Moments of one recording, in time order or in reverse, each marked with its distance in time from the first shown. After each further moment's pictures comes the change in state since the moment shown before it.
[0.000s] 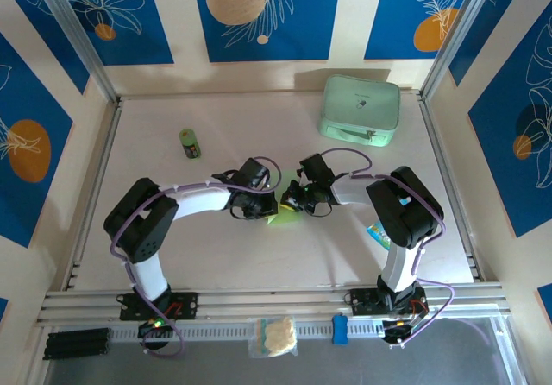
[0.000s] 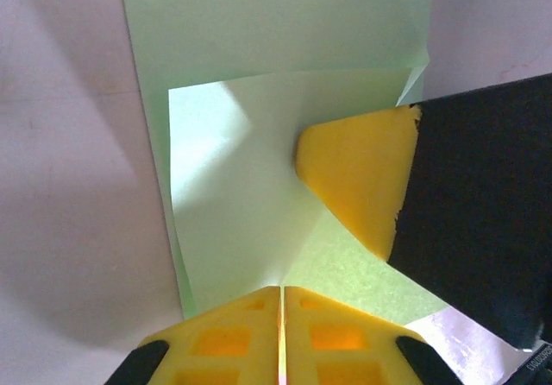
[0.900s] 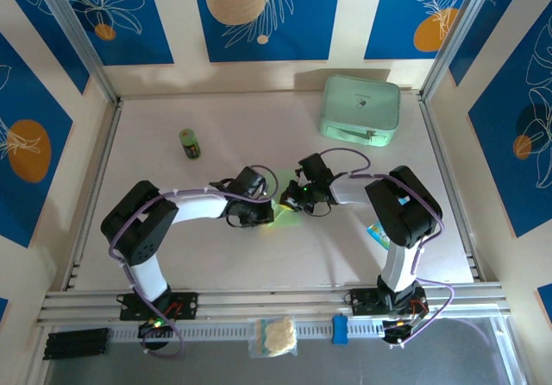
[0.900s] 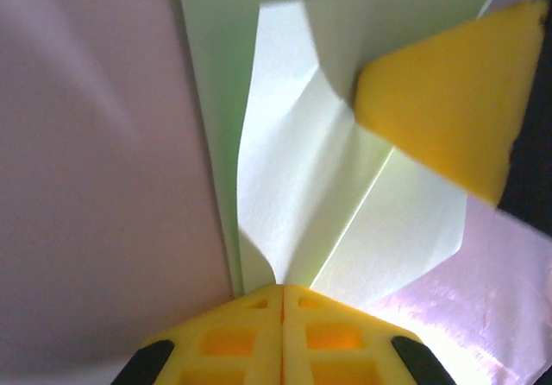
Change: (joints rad) left arm -0.014 -0.034 -0.115 0.059 -0.004 0.024; right arm 0.000 0.011 0.010 -0.003 -0.007 0.000
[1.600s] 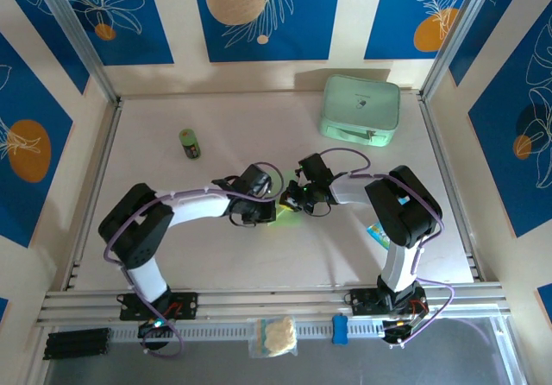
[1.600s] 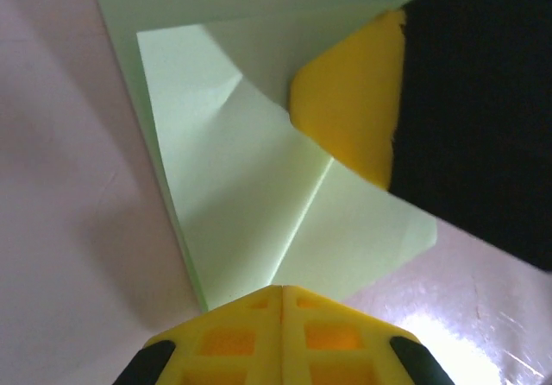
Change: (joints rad) left arm -0.034 -0.002 0.073 -0.069 -0.068 0.048; right arm -0.001 0.001 0.002 -0.002 -0.002 0.000
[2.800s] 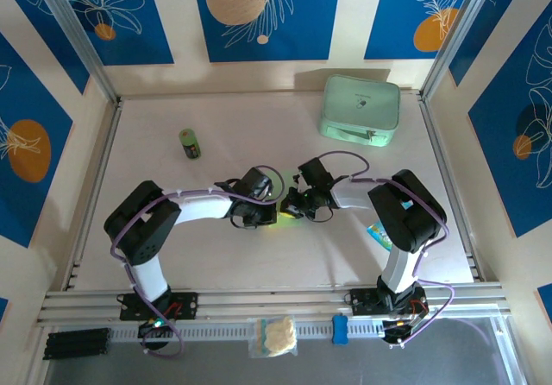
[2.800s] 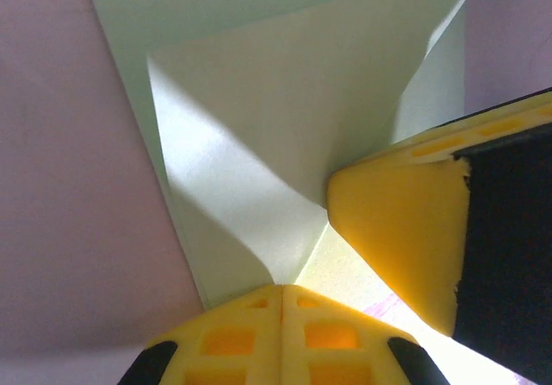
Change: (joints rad) left arm 0.000 0.025 -0.030 0.054 0.016 -0.011; right arm 0.029 -0.048 -0.037 -0.044 -0.034 -0.069
